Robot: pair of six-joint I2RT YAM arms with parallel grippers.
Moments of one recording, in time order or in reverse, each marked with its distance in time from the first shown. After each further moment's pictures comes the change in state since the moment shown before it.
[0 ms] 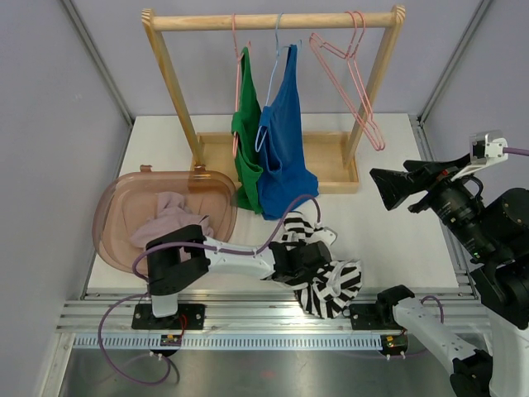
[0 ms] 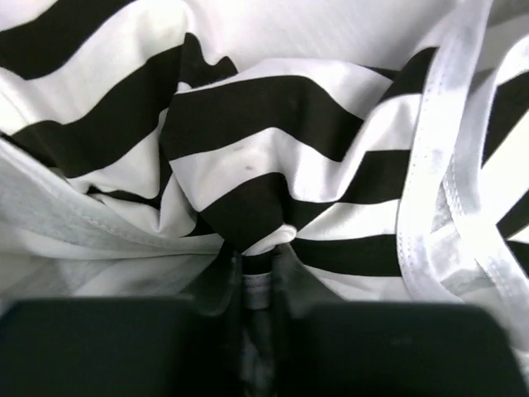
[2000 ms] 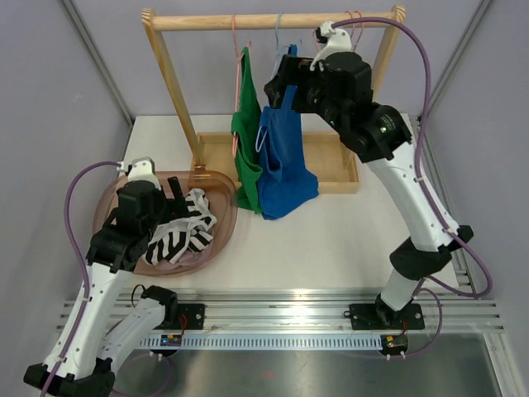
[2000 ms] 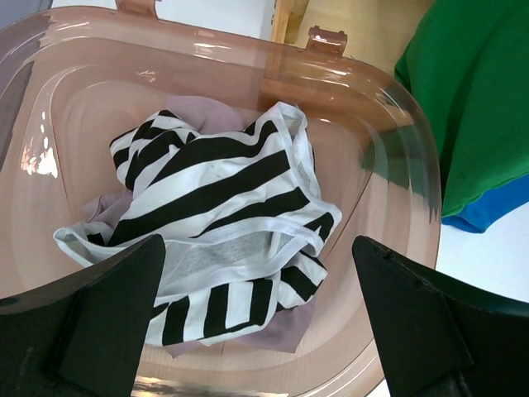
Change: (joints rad) left arm 1.034 -1.123 -0.130 -0.629 -0.056 0.229; right arm 0.319 0.924 0.683 0.049 0.284 0.097
